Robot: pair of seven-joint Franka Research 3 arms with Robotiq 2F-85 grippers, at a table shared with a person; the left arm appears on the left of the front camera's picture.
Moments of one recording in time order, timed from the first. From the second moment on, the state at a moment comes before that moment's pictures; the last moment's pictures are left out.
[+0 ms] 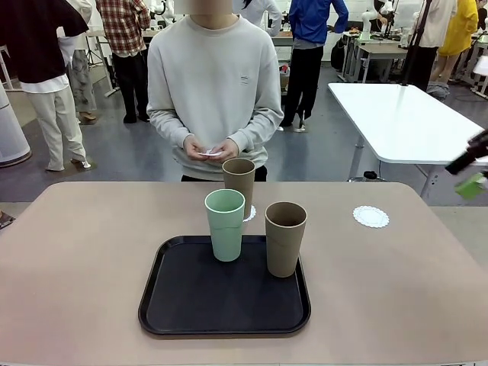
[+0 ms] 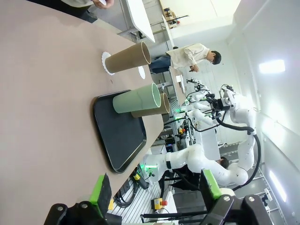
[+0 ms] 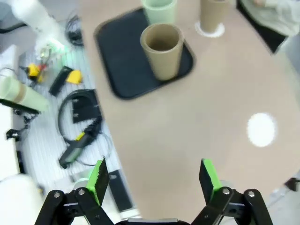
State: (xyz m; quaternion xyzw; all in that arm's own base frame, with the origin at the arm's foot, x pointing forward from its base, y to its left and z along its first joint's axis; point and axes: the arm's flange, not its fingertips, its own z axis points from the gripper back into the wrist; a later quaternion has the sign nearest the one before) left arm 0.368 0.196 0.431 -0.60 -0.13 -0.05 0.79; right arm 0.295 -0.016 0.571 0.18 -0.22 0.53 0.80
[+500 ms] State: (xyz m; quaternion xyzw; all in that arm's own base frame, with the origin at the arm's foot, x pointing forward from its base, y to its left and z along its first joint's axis) left arm 0.368 0.196 0.431 -0.60 -0.13 -0.05 0.79; right arm 0.310 0.040 0.525 0.12 -0.24 0.56 0.78
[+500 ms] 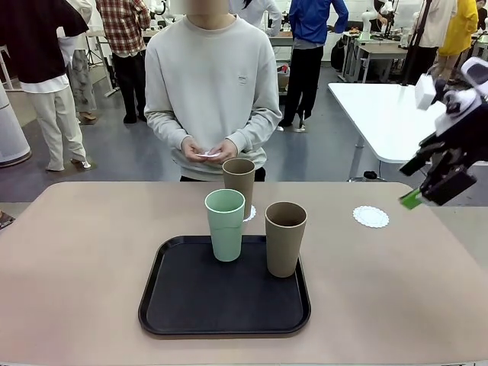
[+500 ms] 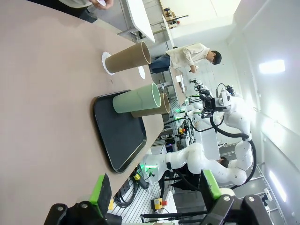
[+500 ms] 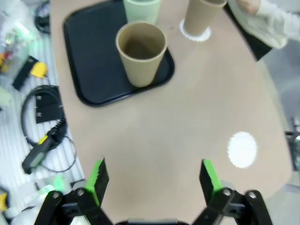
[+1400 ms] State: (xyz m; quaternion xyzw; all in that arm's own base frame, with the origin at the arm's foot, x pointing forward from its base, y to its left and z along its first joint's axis) left arm 0.368 0.196 0.431 -0.60 -0.13 -0.05 0.79; right arm 0.344 0.018 0.487 0.29 -0.36 0.59 0.67
